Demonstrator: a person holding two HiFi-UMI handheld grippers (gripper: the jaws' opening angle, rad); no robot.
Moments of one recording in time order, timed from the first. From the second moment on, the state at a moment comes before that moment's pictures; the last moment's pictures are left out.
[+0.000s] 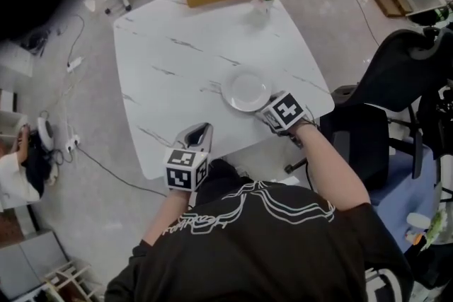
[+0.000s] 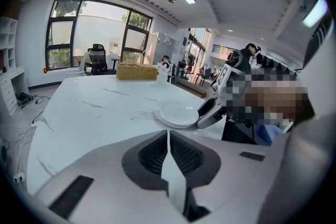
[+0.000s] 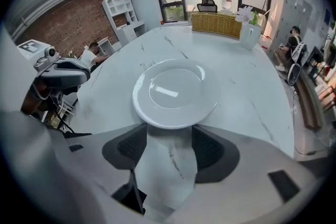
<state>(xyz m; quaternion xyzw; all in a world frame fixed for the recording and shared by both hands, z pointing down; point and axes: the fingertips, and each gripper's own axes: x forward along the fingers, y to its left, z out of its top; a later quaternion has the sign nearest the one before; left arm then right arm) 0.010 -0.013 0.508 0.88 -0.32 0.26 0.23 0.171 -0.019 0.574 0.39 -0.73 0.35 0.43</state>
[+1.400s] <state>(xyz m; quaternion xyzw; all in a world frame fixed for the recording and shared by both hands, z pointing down) 0.063 0.027 0.300 0.96 -0.24 0.11 0.13 0.140 0.048 0.277 0.34 -0.93 0.13 0.00</state>
